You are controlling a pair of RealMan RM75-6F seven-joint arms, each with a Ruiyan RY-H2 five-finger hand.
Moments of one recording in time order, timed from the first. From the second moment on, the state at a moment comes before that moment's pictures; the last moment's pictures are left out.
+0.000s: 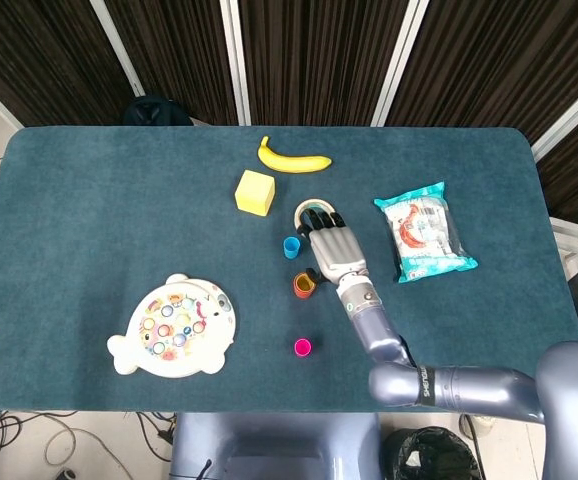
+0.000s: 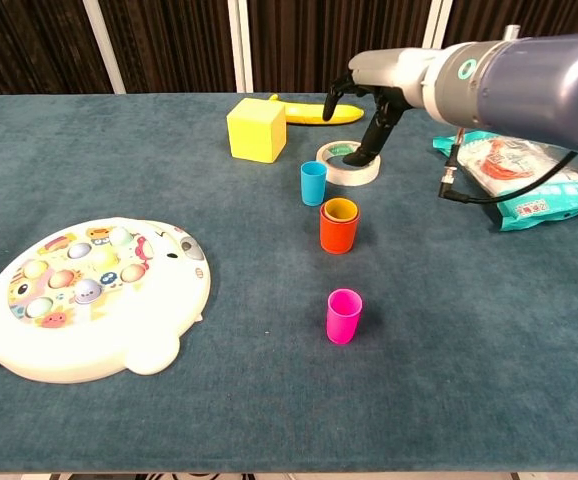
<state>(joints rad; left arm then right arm) 0.00 -1.07 -0.08 -1.63 1.46 1.58 -0.10 1.12 -1.53 0.30 -1.61 -0.40 1.04 -0.65</state>
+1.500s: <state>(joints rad) 0.00 -1.07 -0.08 -1.62 1.45 1.58 -0.10 1.21 -1.84 0.35 -1.10 -0.33 0.88 -0.63</state>
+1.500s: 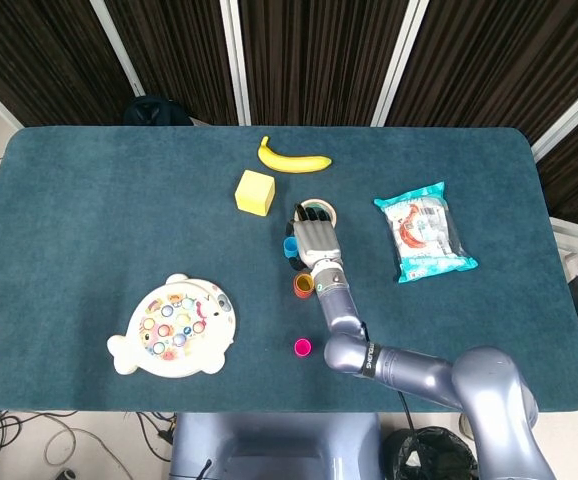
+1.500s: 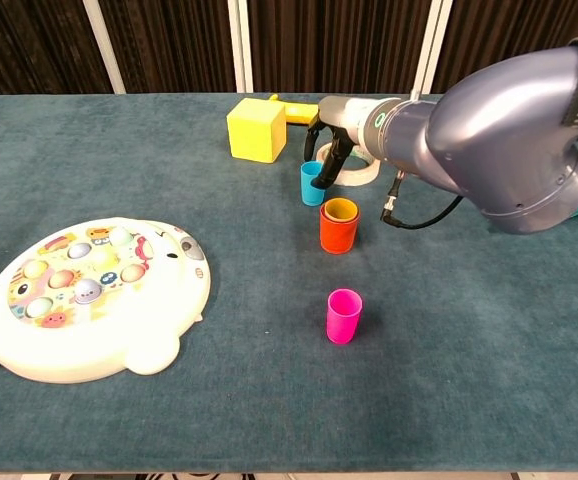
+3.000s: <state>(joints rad) 0.00 -1.07 -0.08 -1.62 1.45 1.57 -0.11 1.22 -1.89 0.40 -0.99 -0.36 0.84 -0.63</state>
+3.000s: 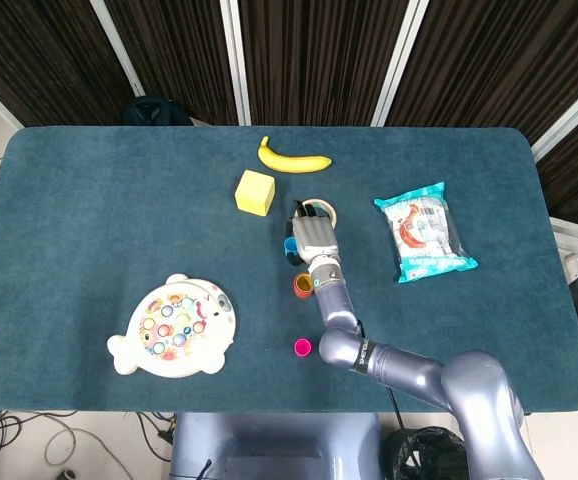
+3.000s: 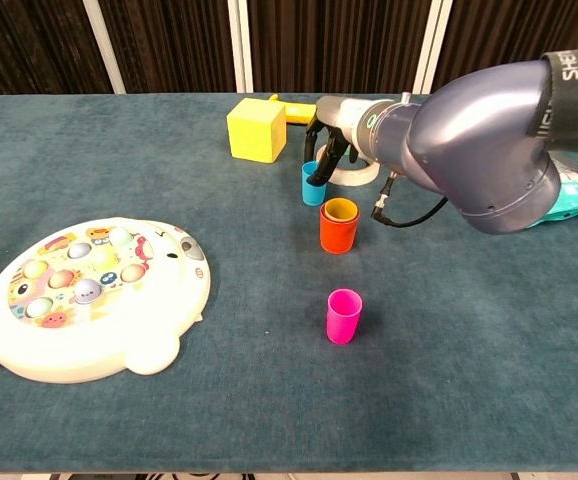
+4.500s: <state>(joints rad) 0.00 -1.07 -0.08 -1.63 1.46 1.58 -0.09 0.94 -1.42 0.28 -1.88 -0.66 1.16 -0.62</state>
